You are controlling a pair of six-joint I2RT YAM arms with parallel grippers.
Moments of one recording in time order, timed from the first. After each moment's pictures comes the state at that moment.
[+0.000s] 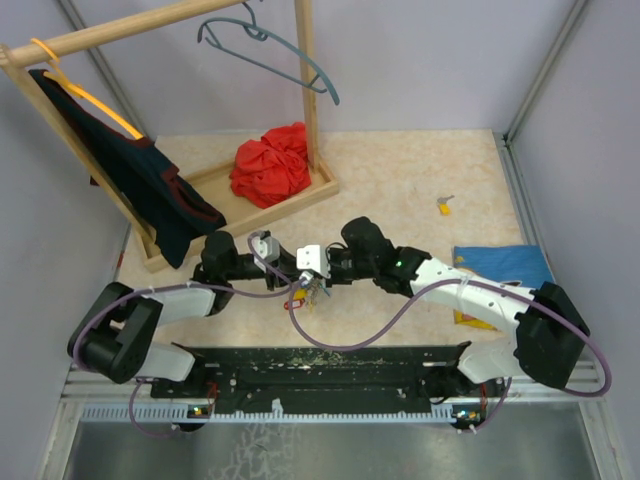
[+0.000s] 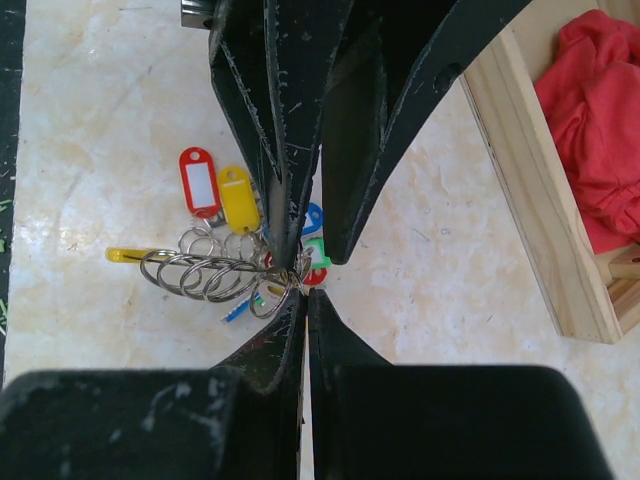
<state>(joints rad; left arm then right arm) -0.46 1.39 0.38 0.94 1.01 0.12 0.90 1.31 0.89 -0.19 -0.33 -0.73</state>
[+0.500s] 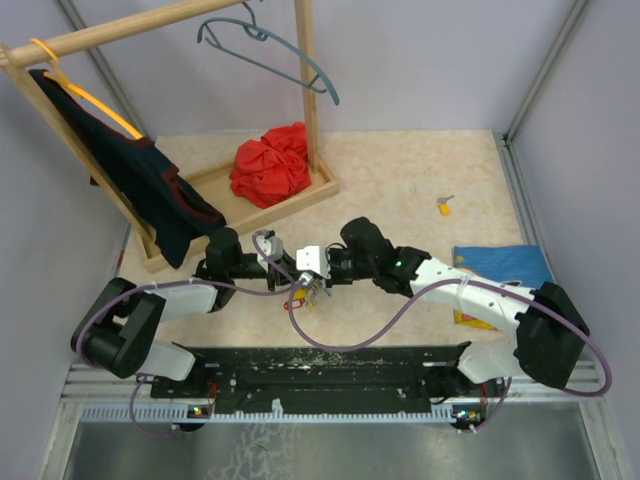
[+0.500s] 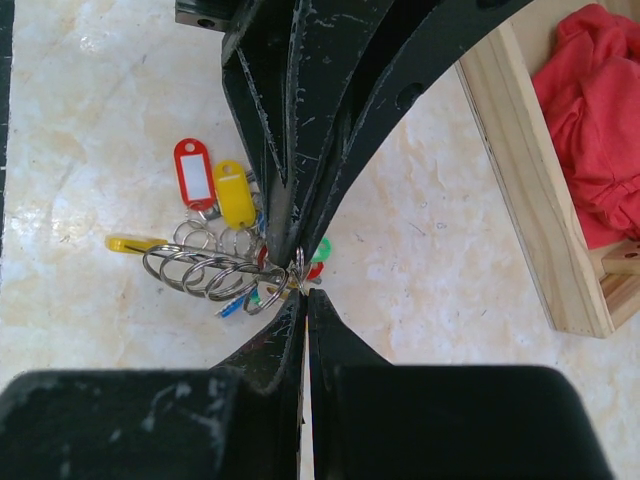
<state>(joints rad) -0.46 1.42 0.41 0.86 1.06 0.14 0.90 1.31 0.89 -0.21 -0.32 -0.75</state>
